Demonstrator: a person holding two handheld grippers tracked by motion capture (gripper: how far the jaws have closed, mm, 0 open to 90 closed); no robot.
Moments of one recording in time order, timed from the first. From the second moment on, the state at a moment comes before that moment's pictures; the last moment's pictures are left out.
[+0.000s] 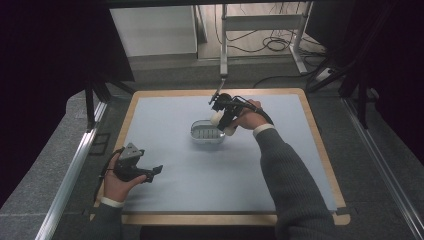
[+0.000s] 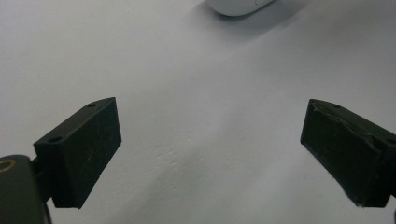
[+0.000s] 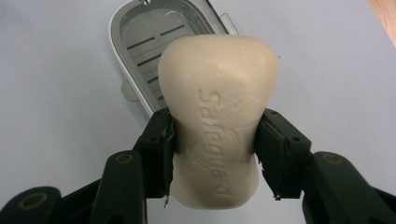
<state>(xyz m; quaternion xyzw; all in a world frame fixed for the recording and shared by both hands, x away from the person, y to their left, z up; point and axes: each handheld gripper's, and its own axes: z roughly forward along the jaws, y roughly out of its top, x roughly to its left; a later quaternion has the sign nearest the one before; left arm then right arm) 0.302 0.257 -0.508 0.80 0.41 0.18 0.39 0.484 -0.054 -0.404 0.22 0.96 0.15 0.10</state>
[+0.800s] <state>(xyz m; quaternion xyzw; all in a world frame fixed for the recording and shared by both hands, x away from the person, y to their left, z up) 0.303 0.257 -0.509 0.80 0.41 0.18 0.39 0.493 -0.032 -0.415 0.20 0.96 0.15 0.11</state>
